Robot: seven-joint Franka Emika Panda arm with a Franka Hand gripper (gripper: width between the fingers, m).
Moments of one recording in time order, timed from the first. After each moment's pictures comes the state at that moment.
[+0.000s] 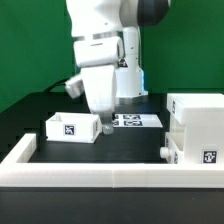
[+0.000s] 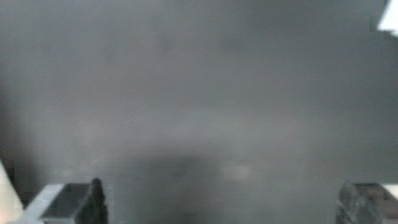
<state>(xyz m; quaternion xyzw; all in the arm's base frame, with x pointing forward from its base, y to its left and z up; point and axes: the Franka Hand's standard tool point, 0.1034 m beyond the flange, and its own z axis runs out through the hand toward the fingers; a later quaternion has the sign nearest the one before) 0.514 -0.075 0.067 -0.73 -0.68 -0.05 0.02</state>
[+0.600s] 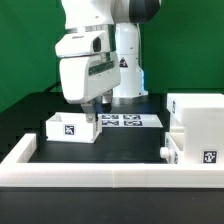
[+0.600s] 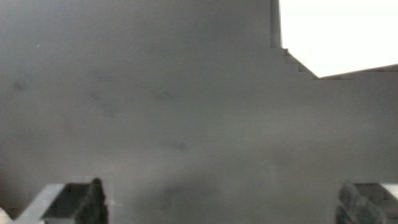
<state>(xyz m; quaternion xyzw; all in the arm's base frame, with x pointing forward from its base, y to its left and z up) 0.507 -0.077 0.065 -0.83 -0.55 -0.05 0.03</state>
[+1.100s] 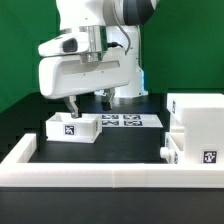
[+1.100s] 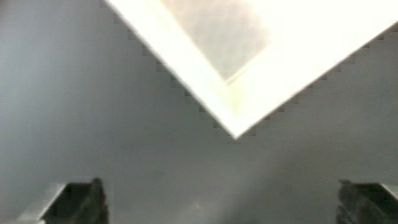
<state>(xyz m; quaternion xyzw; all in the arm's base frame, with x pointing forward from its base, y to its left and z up) 0.470 -0.097 0.062 -0.94 -0.32 -0.06 0.03</state>
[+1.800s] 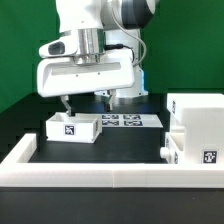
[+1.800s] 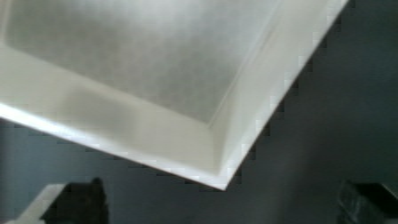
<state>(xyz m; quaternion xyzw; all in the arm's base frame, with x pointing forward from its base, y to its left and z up) 0.454 -0.099 0.057 -0.99 -0.11 -0.06 0.04</state>
